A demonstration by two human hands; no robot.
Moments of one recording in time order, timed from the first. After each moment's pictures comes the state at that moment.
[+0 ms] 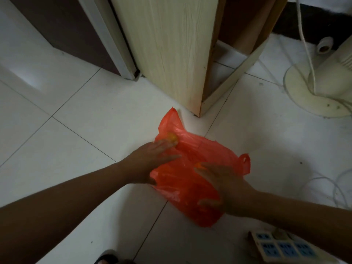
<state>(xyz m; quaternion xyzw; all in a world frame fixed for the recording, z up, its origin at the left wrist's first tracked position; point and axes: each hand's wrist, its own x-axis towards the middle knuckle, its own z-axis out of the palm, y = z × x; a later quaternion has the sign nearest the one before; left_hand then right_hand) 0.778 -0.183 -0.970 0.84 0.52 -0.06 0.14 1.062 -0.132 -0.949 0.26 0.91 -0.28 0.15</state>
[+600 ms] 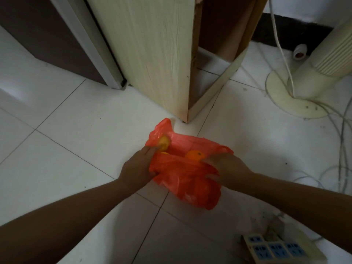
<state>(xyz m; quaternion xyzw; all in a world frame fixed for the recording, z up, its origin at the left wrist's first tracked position) 0.803 -0.180 -0.993 0.66 0.72 0.11 0.17 1.070 -0.075 -0.962 0.29 0.93 -0.20 0.07</state>
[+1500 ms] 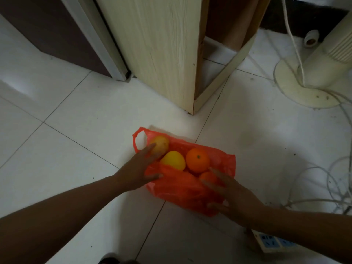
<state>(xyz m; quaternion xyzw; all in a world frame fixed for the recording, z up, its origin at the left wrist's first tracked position) 0.774 -0.209 -1.009 0.71 0.65 0.07 0.27 1.108 -0.162 -1.000 0.32 0.91 -0.26 0.01</state>
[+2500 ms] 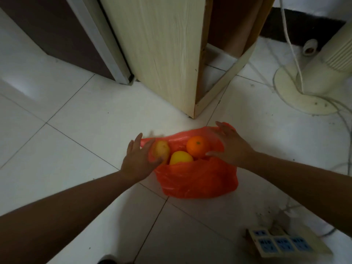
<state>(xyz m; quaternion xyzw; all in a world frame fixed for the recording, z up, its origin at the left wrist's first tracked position) 0.794 -0.187 -0.988 0.54 0.81 0.07 0.22 1.058 -0.044 -0.971 0.41 0.87 -0.26 0.06</state>
